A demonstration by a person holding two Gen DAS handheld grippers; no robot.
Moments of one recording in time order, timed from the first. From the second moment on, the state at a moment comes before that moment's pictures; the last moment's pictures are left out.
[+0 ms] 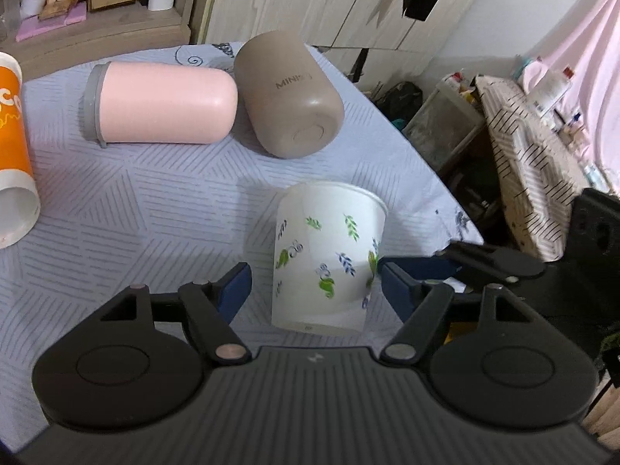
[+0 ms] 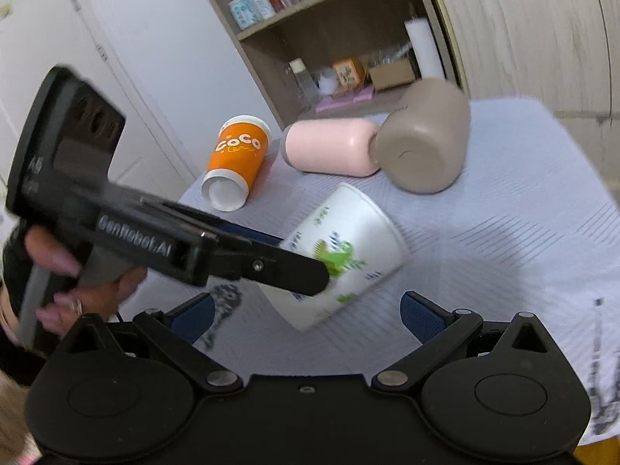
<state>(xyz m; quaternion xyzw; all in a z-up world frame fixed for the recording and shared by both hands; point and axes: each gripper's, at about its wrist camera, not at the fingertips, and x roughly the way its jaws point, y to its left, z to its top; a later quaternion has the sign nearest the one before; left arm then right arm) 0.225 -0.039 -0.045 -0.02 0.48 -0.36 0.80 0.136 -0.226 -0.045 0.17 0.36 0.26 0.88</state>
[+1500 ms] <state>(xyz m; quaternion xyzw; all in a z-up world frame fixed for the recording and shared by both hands) 0.222 -0.022 -0.048 -0.10 0.47 -0.40 0.78 0.160 -0.227 -0.044 0.19 0.37 0.26 0.87</state>
